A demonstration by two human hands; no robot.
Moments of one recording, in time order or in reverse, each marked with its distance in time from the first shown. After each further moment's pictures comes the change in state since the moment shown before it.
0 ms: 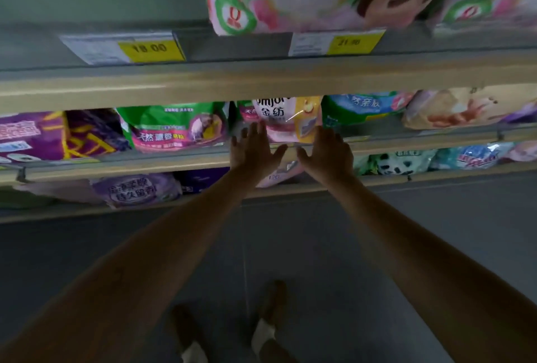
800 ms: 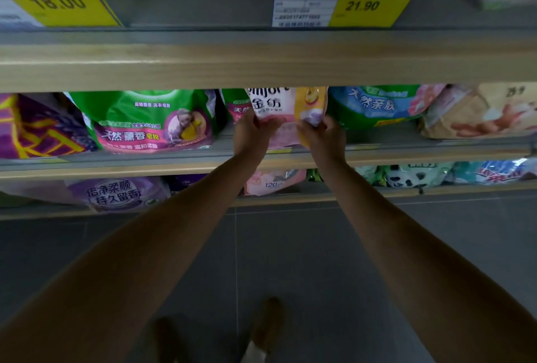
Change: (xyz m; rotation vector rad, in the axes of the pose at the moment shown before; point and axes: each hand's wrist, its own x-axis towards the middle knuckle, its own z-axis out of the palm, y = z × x) left_hand 0.059 0.013 0.028 -0.960 0.212 -0.256; right_hand 0.066 0.006 0.032 0.954 0.214 0.110
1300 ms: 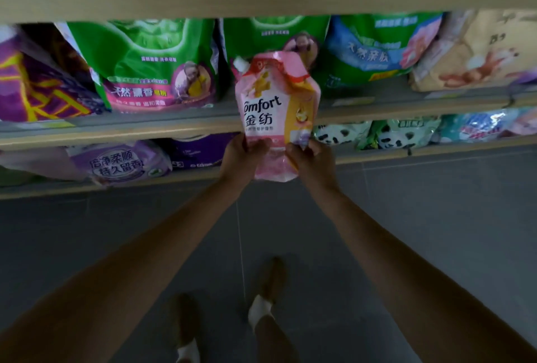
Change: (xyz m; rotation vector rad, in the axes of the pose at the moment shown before) left_hand -0.107 -0.052 -0.050 -0.103 -0.178 -0.127; right_hand -0.127 0.033 -0.004 -0.007 -0.099 0.054
